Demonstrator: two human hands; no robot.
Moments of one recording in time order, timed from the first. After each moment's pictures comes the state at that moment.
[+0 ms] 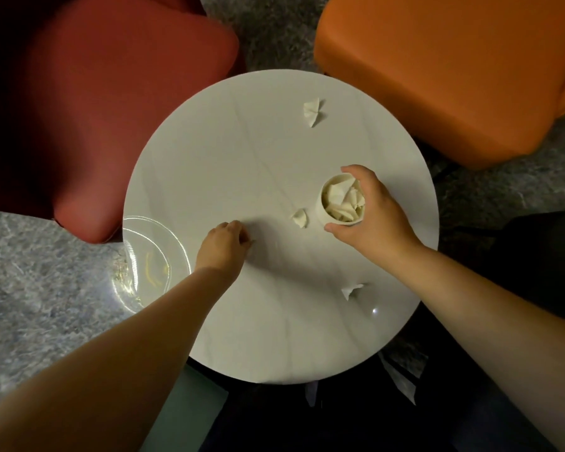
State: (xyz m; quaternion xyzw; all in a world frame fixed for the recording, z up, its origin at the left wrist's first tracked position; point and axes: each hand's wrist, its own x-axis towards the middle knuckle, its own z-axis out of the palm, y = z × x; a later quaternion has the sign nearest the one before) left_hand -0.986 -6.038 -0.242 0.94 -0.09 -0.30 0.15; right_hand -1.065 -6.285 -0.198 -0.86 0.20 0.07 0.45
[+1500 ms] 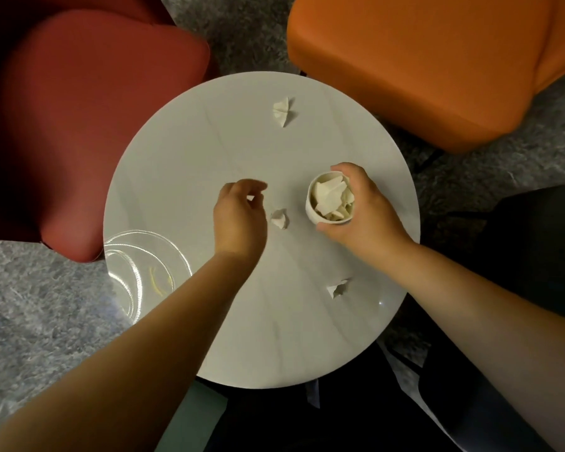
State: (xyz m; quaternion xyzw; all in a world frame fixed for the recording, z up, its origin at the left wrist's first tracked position) left_hand -0.987 -6.127 -0.192 0.92 -0.04 -0.14 0.36; right_hand -1.079 -6.303 -0.199 -0.85 0.23 0.04 0.47
